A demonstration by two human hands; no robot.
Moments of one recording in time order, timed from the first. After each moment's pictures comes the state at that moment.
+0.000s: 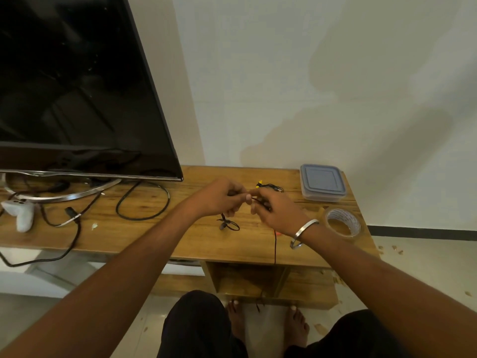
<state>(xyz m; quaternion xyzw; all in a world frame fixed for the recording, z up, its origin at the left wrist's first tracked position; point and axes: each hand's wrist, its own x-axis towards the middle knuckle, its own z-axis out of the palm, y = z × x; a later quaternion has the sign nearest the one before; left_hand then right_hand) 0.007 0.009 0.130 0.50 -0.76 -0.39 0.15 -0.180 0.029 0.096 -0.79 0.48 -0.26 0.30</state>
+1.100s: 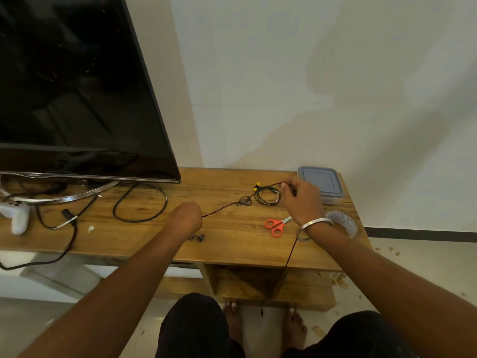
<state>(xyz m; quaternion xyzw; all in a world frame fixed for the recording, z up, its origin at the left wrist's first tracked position) 0.046 0.011 0.076 0.76 -0.63 -0.15 -0.10 -0.210 0.016 0.100 -0.64 0.63 -0.39 0.17</state>
